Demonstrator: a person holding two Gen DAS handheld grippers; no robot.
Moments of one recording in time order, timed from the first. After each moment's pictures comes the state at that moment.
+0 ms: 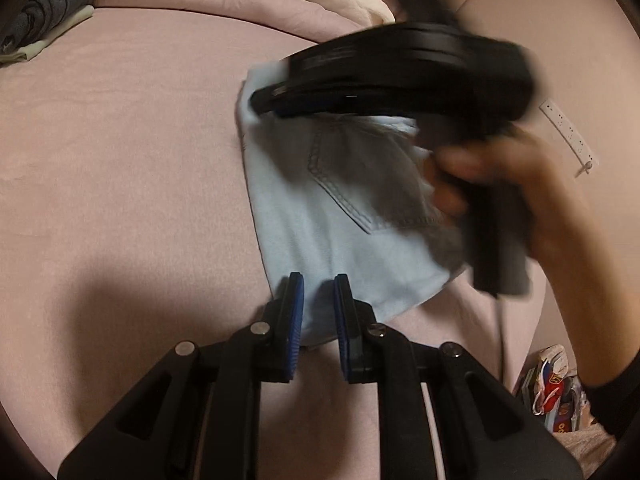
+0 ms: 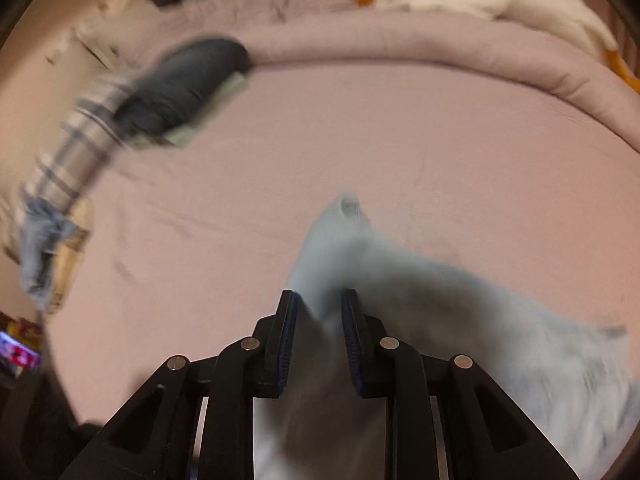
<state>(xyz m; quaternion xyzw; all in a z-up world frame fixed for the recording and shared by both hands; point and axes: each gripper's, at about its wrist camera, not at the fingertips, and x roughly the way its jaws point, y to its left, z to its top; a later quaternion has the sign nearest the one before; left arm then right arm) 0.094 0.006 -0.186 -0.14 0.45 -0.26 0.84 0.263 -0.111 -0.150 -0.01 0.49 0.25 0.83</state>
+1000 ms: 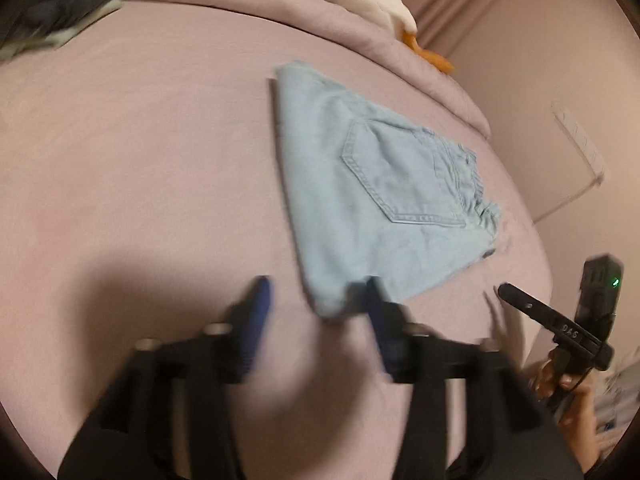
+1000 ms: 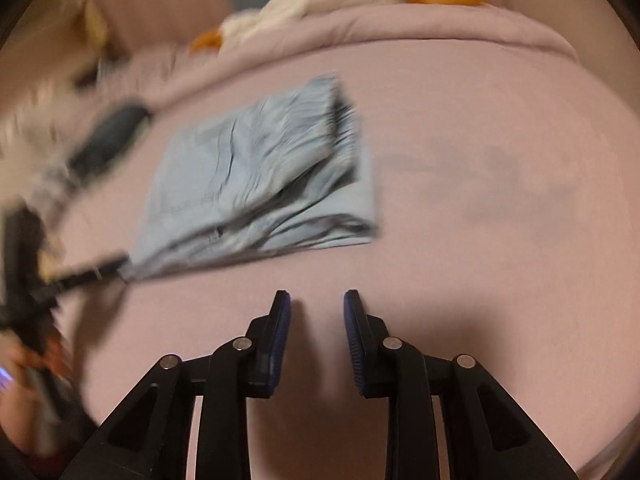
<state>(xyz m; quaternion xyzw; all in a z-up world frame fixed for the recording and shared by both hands) 0.080 0.021 -0.176 -0.18 0.46 -0.24 0.84 -0.004 -0.328 -0.157 0.15 0.43 0.09 0.89</state>
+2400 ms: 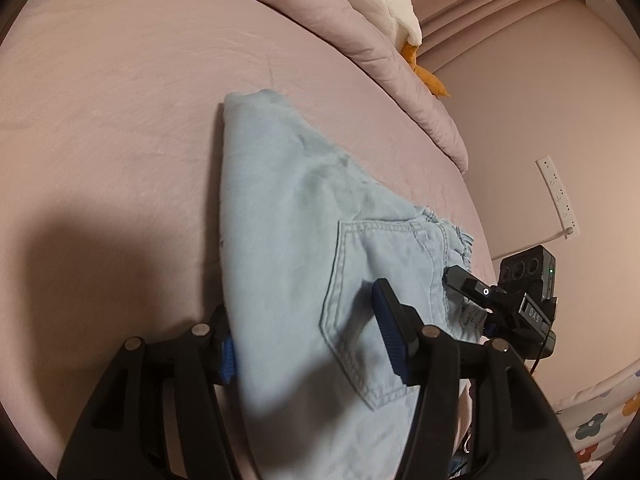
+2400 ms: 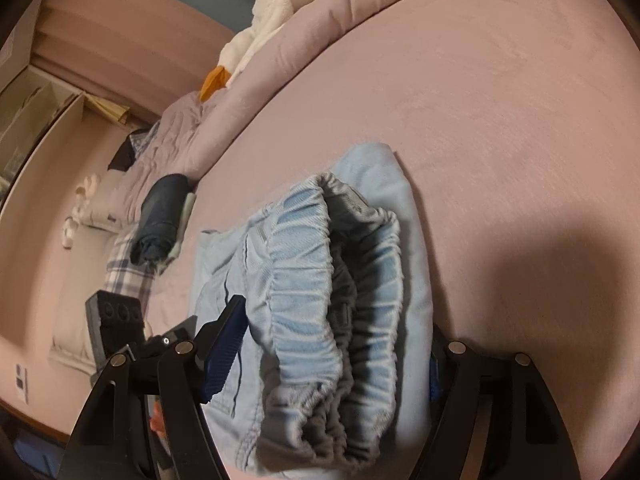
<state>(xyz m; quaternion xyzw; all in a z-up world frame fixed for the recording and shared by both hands) 0.202 -0.007 -0.186 -0.26 0.49 -0.29 0.79 0.115 -0.342 -0.188 0.32 0.45 0.21 0.81</state>
